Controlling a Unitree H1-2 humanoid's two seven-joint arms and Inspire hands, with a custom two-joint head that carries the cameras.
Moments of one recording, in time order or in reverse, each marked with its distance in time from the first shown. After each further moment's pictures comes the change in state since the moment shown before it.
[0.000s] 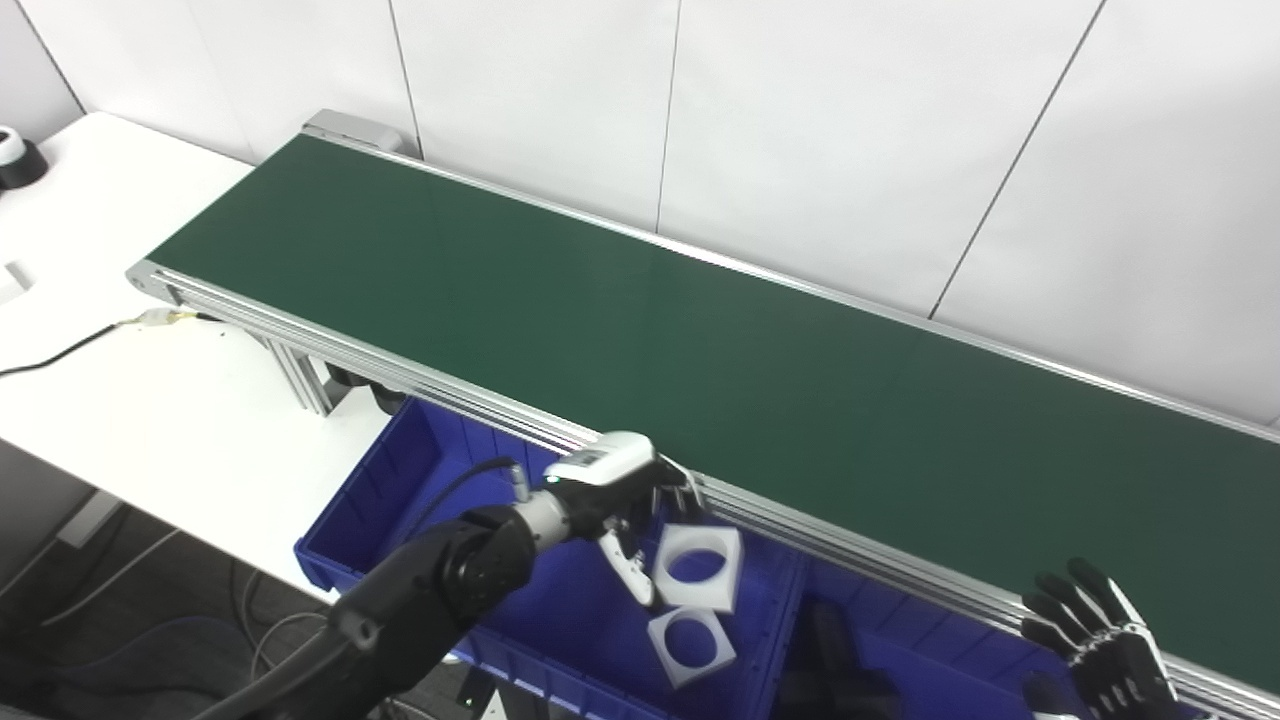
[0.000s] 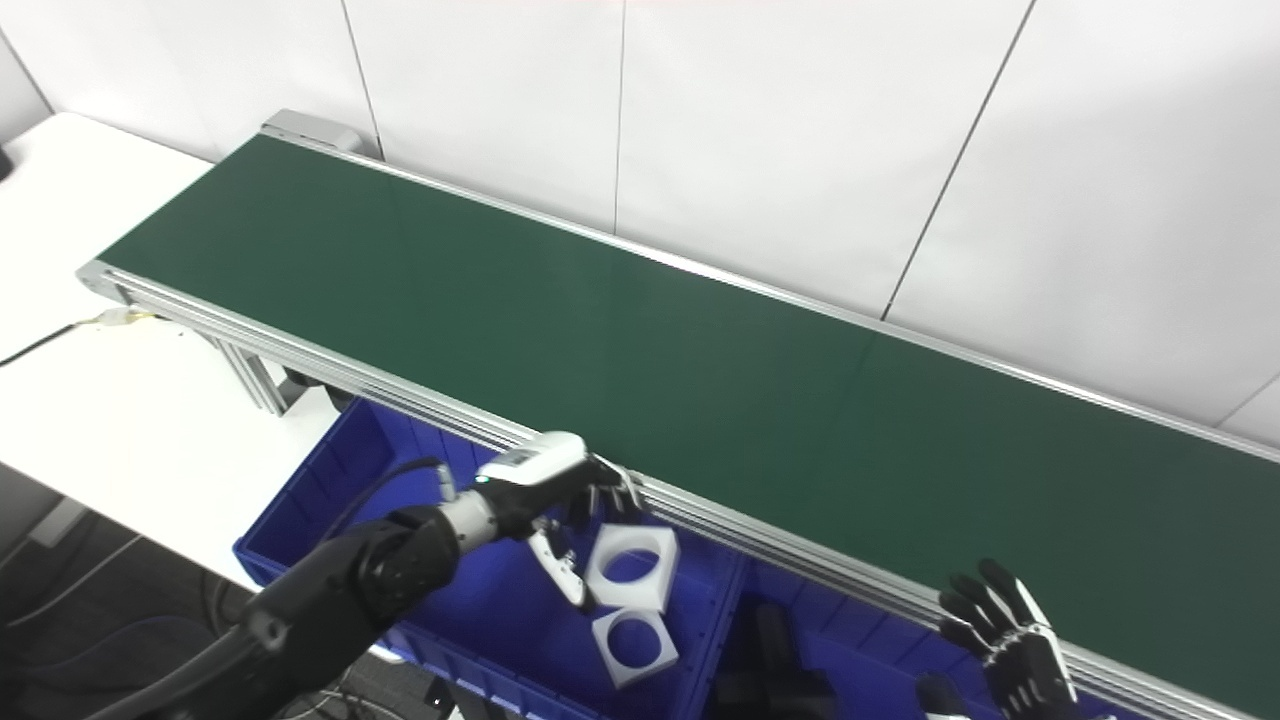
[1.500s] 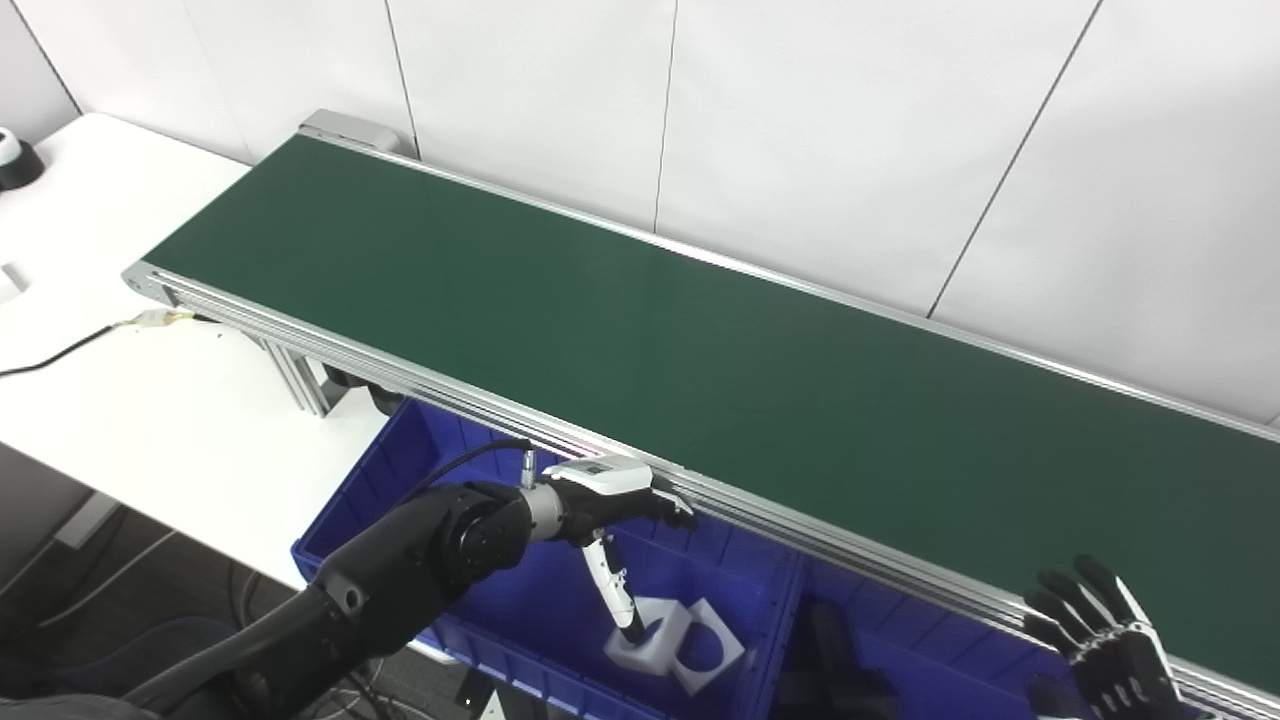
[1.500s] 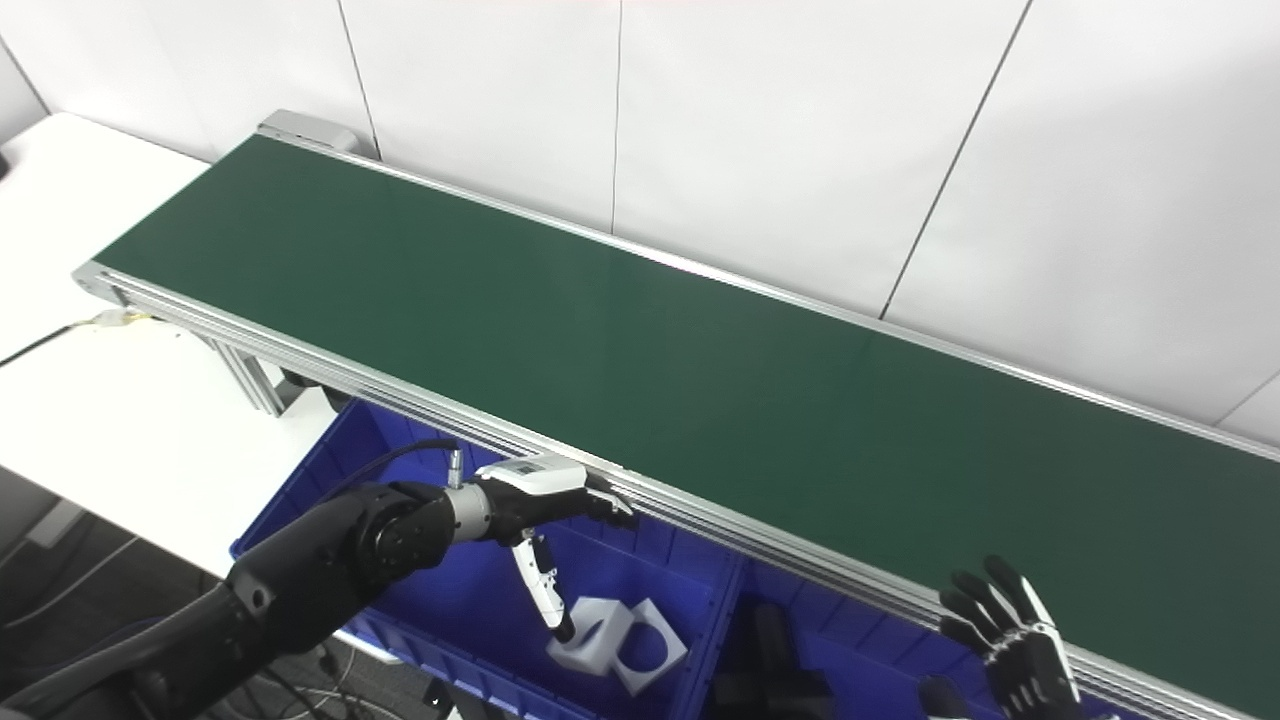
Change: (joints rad) left arm -0.013 0.115 -0.051 -0.218 0.001 0.222 -0.345; right arm 0.004 -0.004 -0.004 -0.014 0.017 0.006 0.011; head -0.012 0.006
